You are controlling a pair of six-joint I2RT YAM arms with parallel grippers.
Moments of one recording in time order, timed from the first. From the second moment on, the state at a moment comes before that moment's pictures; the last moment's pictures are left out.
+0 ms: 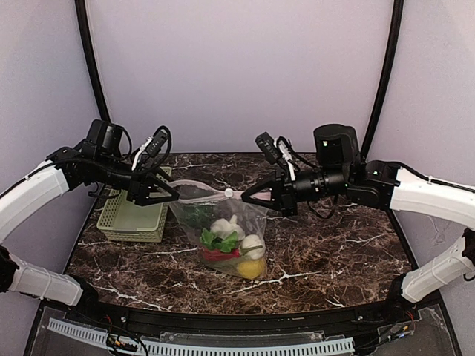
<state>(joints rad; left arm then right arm) -0.44 1.19 1.13 -0.66 0.96 0.15 0.96 1.31 1.14 -0.16 -0.55 0.14</state>
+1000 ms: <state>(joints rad) -0.44 1.21 1.14 -0.72 1.00 0.18 1.00 1.41 1.38 -0.41 -0.52 0.02</state>
